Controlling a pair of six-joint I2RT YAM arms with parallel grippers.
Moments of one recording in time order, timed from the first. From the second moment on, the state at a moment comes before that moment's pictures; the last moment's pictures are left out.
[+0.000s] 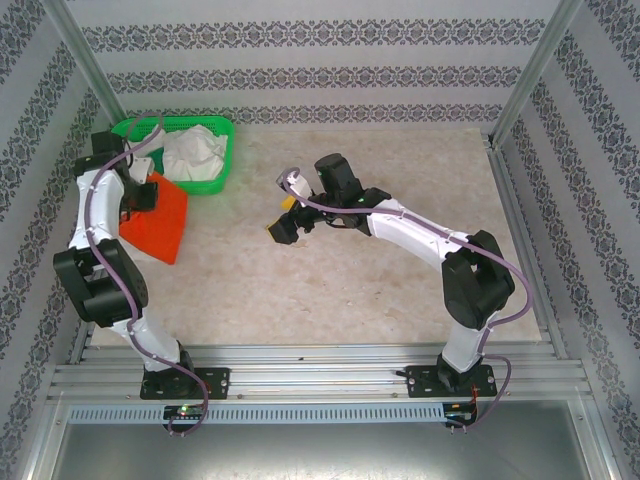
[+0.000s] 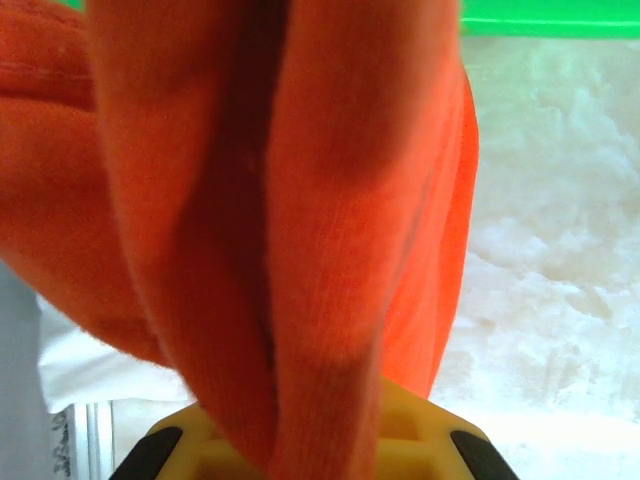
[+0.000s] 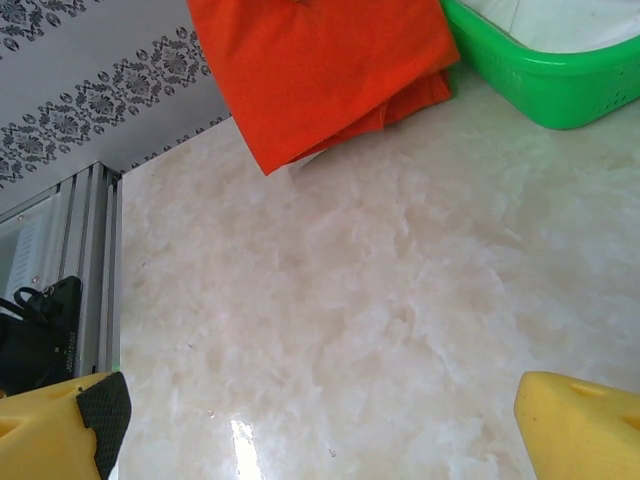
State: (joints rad) left arm 0.38 1.74 1.62 -1.06 0.07 0.29; right arm 0.66 1.79 1.41 -0.23 -0.68 -0.03
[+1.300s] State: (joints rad) left arm 0.52 1.94 1.67 -1.03 0.07 0.22; right arm 0.66 1.82 1.42 -0.25 -0.68 -0.03
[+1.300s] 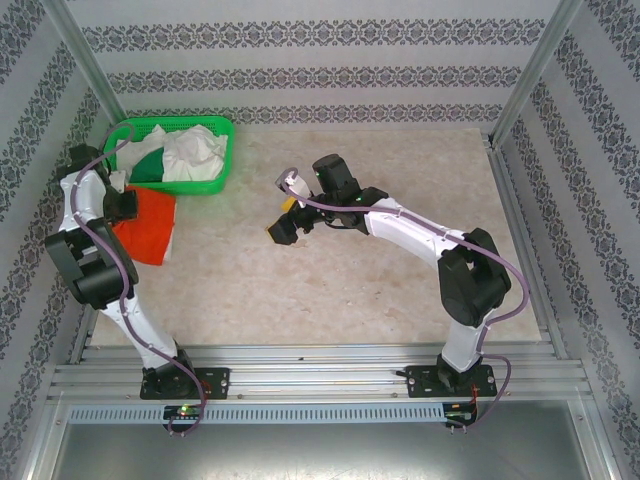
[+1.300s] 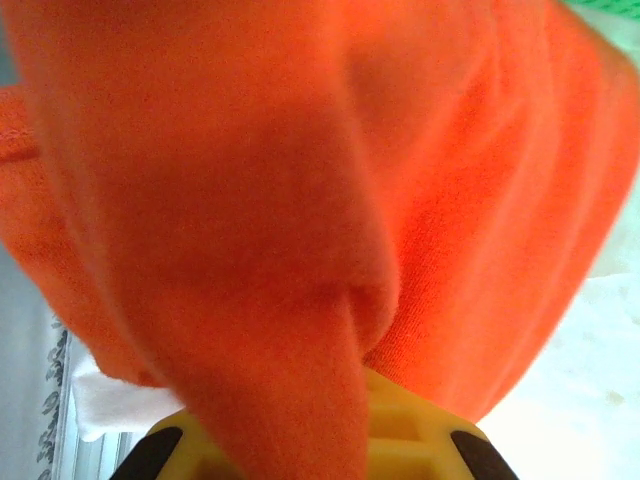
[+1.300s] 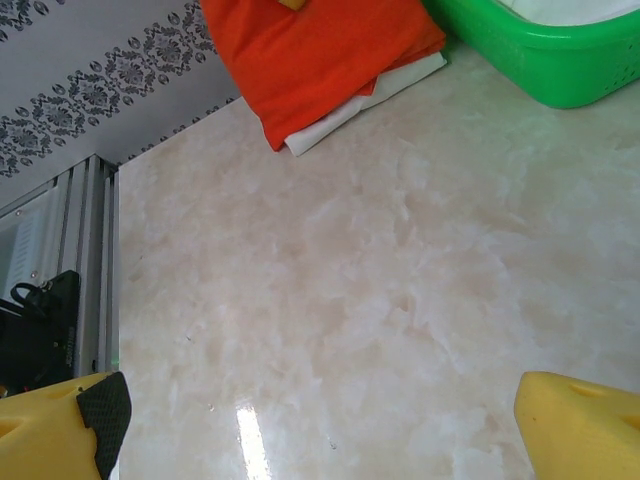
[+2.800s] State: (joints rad) left arm 0.35 1.48 1.22 -0.65 -0.22 -0.09; right arm 0.66 1.84 1.42 -0.24 -0.68 0.03
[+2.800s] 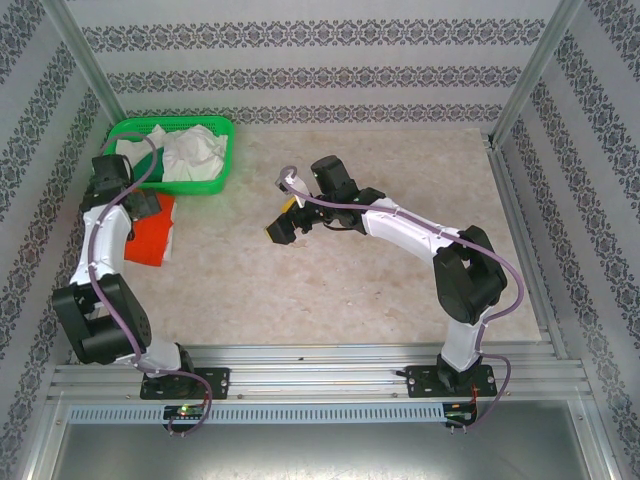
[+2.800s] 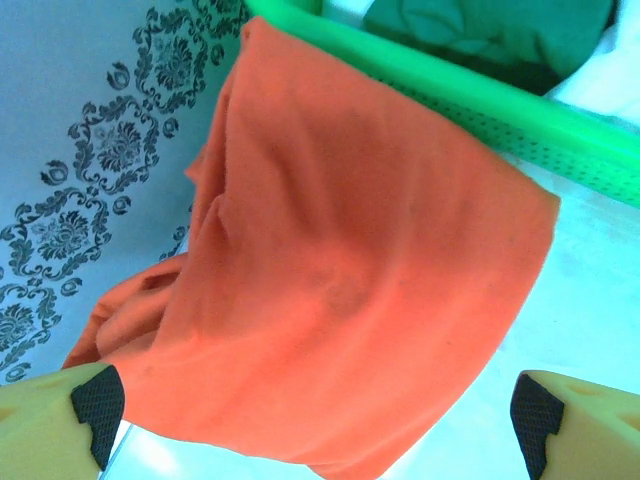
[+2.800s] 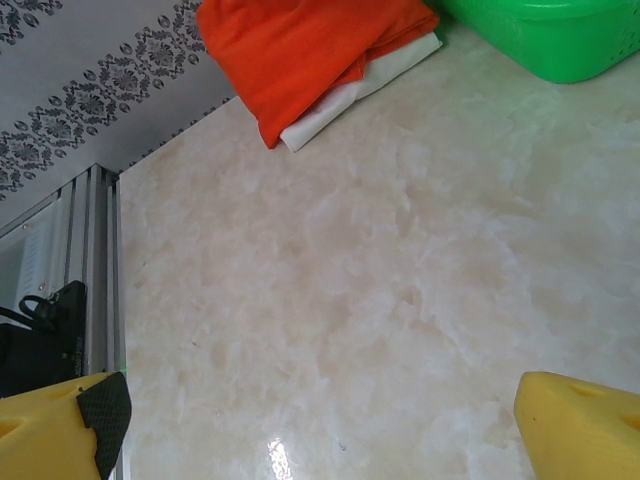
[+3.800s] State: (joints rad) left arm 0.54 1.86 1.33 -0.64 0.07 -0.32; right arm 0.64 1.85 1.39 -0.24 -0.69 0.03
